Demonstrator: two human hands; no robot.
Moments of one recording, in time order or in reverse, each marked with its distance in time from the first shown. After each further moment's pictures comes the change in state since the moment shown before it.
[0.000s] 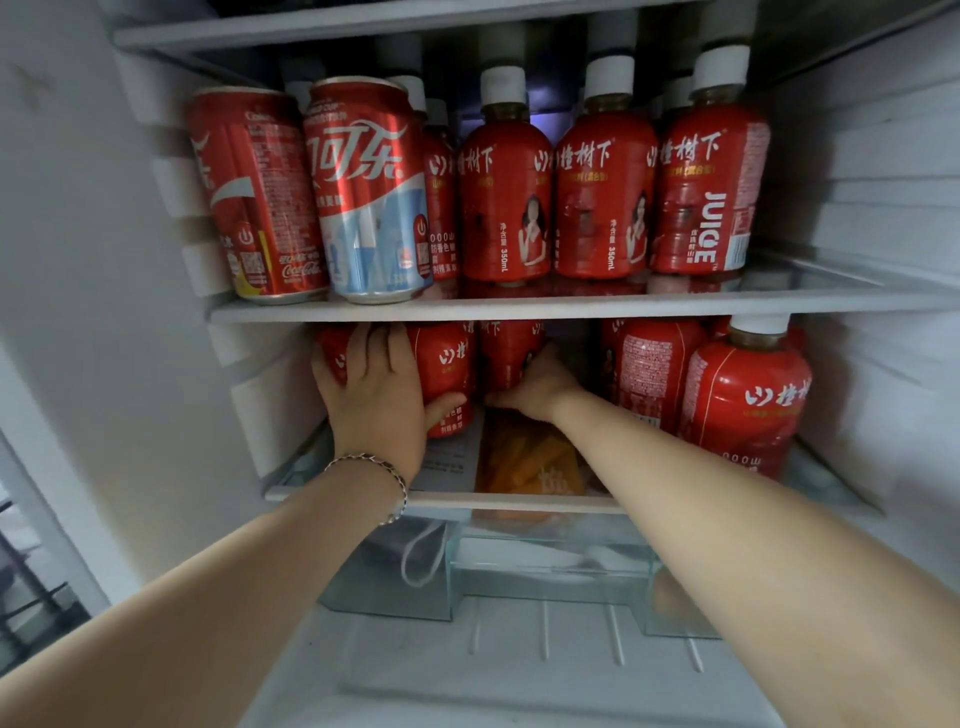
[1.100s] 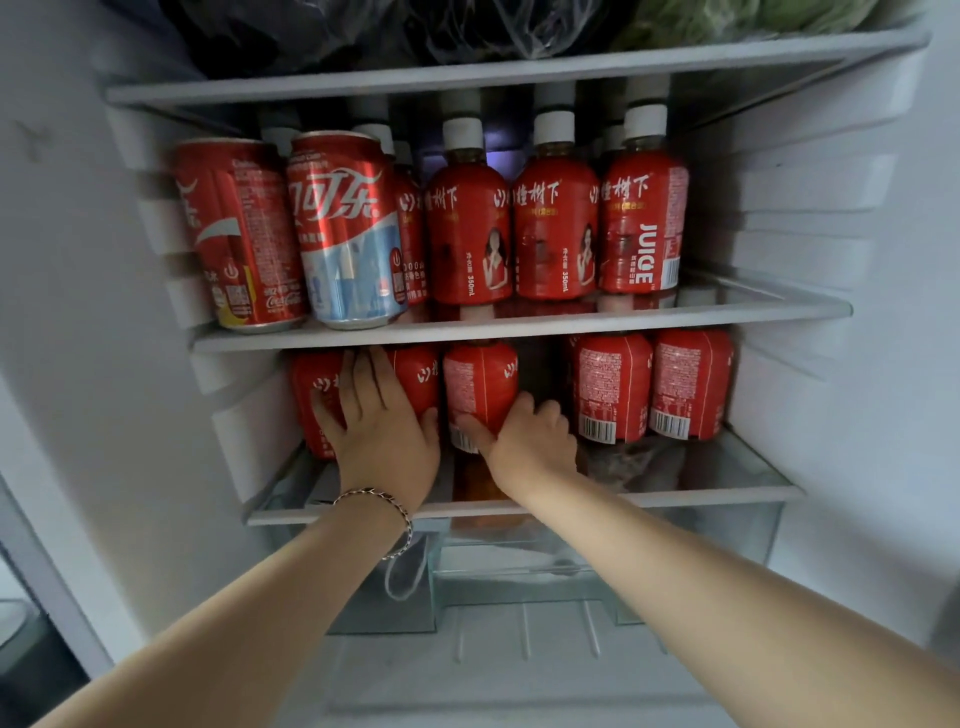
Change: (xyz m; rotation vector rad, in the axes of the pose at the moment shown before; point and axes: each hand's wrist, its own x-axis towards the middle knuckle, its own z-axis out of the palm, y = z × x) left_hand -0.016 0.020 -0.001 -0.179 -0.054 -0.094; right_hand -0.084 -0.011 0.014 -0.454 0.279 0.098
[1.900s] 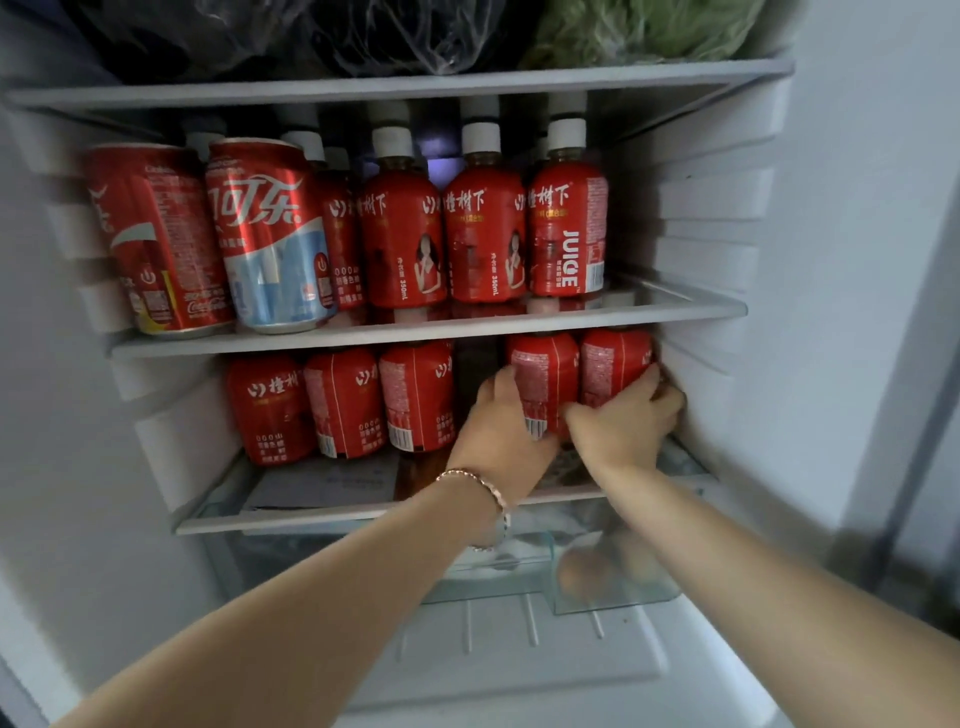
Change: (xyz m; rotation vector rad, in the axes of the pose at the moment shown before) left_hand -0.026 0.115 -0.003 -0.653 -0.405 0.200; right_hand 0.005 0.086 -0.062 0.492 0.515 0.263
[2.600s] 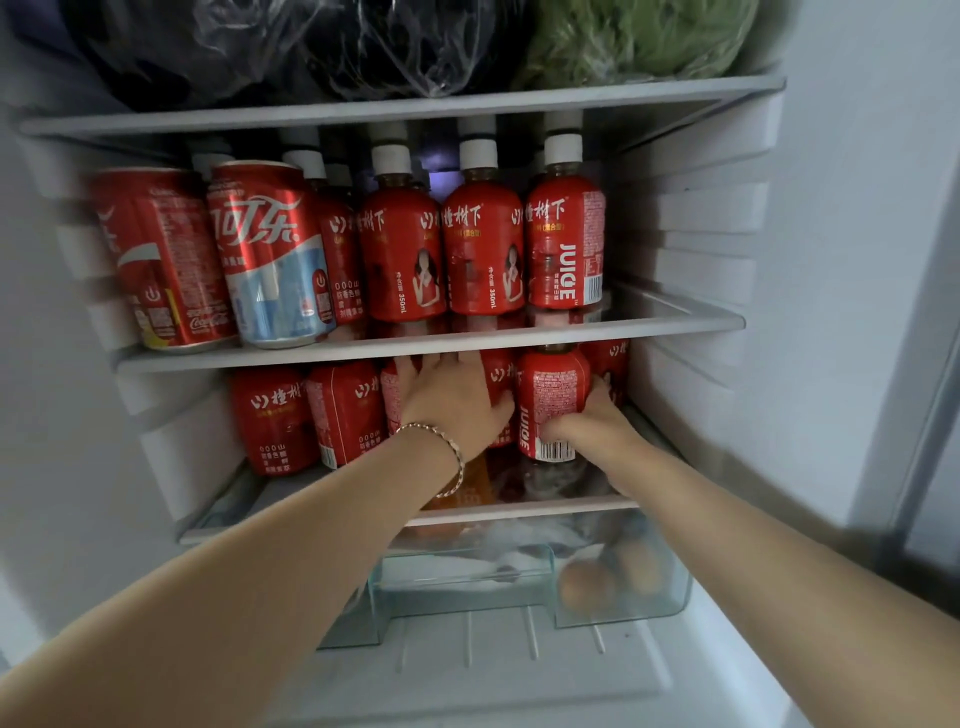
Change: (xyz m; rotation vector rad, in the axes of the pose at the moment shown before) left_hand 0.036 -0.005 -0.035 0.735 0.086 -0.003; right_hand 0.021 -0.005 -0.001 0.173 -0.628 0.043
